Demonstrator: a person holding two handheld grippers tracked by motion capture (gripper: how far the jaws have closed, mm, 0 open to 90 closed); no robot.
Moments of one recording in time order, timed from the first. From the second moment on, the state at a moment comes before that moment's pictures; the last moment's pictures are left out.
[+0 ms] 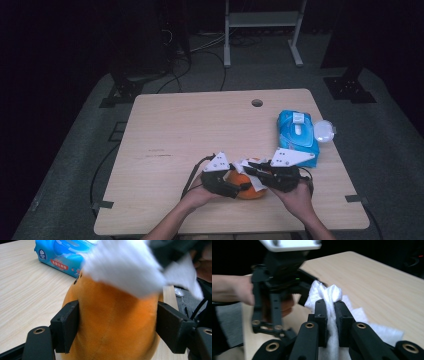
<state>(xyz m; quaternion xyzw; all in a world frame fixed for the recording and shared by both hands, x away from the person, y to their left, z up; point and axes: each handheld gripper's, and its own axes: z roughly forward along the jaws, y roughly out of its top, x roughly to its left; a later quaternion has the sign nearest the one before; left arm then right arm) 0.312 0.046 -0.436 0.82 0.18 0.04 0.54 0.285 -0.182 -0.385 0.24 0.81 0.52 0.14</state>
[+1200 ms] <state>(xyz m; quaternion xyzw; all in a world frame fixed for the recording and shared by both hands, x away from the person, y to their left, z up) 0.326 0.048 -0.449 0.83 0.12 0.03 0.55 0.285 -0.200 -0.388 0.25 0.80 0.52 0.15</state>
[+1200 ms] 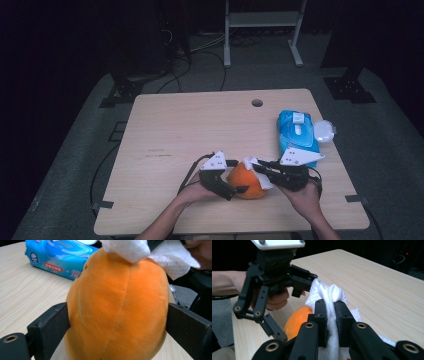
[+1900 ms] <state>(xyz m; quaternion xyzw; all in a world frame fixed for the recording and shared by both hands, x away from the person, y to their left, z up) 0.308 0.064 -0.396 0.82 0.10 0.10 0.55 0.289 -0.214 -0.378 0.27 0.77 0.57 0.13</state>
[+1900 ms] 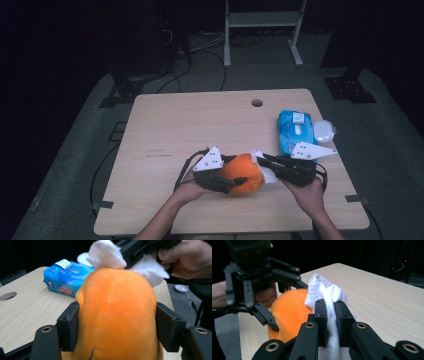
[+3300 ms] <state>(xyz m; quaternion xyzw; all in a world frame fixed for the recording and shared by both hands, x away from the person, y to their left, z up) 0.334 0.074 -0.442 0.83 0.12 0.03 0.54 0.309 -0.222 -0.413 0.32 0.78 0.54 0.09</state>
